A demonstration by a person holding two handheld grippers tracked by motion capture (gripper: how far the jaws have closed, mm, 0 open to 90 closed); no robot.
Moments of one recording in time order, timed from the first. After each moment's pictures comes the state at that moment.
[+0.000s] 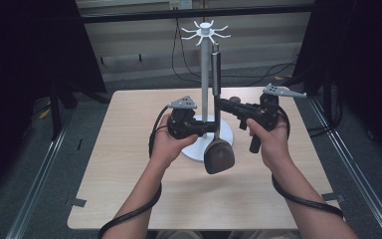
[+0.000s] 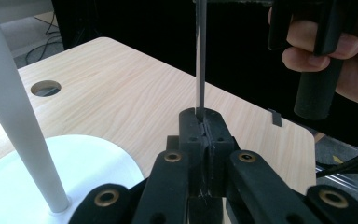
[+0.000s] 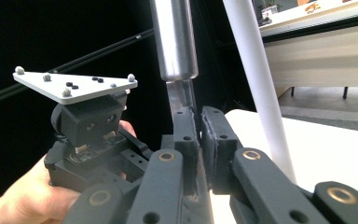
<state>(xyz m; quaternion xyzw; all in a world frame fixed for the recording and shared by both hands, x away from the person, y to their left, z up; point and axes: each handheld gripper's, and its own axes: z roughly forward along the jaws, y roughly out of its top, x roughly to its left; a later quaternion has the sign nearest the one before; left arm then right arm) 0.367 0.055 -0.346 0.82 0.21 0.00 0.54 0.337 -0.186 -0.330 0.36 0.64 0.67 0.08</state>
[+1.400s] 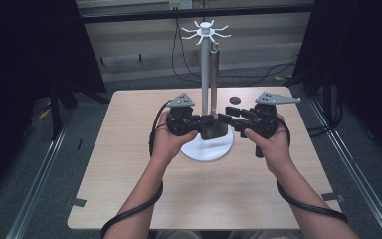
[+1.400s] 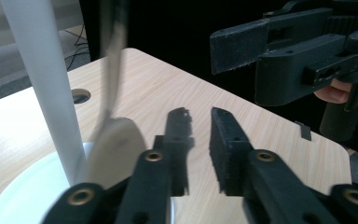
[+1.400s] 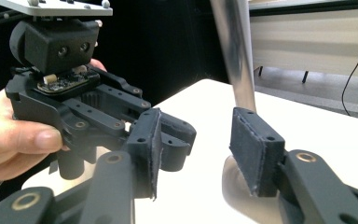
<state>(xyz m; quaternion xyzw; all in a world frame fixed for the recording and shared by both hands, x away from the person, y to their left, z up) 0.372 0.058 -0.352 0.81 0.23 0.05 0.54 0.332 -0.188 -0.347 0.37 0.70 0.60 0.13</state>
